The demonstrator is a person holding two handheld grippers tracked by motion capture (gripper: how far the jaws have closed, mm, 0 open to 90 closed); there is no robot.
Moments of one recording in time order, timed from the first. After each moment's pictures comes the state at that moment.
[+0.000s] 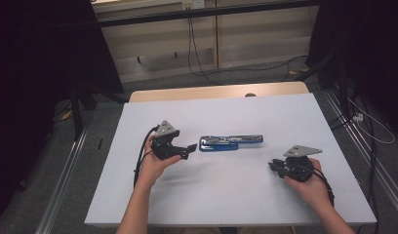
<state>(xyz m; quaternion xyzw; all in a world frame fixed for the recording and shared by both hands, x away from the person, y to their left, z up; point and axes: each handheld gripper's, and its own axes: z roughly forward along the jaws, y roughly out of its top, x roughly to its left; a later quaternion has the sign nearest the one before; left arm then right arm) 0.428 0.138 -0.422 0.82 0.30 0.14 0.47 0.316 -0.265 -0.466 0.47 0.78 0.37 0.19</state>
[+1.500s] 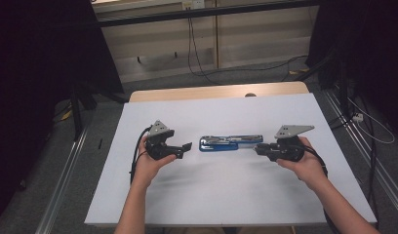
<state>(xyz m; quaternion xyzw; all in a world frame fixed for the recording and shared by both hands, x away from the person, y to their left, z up) 0.427 0.153 -0.418 0.81 0.32 0.14 0.48 0.359 -0.247 -0.418 0.35 0.81 0.45 0.14</state>
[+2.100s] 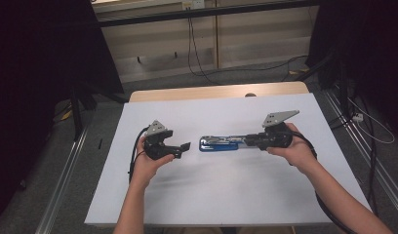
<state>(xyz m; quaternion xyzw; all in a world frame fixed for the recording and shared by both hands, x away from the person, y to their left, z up) 0.427 0.158 -0.417 0.80 0.33 0.13 0.48 0.393 -0.225 -0.400 0.30 0.84 0.45 0.11</state>
